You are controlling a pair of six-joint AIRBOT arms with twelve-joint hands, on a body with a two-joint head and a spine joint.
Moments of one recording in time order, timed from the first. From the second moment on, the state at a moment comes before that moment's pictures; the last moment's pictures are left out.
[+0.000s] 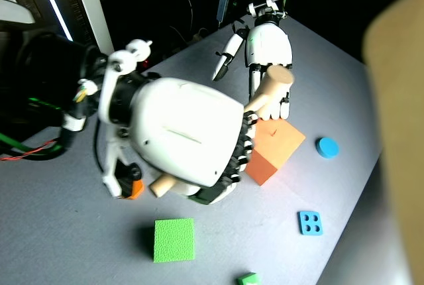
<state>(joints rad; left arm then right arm) 0.87 -0.86 1.05 0.12 -0.81 0.77 -0.15 -1.20 0.99 -2.01 -0.59 1.02</state>
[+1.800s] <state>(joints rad) 0.87 -0.86 1.05 0.12 -0.81 0.77 -0.26 -1.34 1.19 -2.16 -0.56 1.12</state>
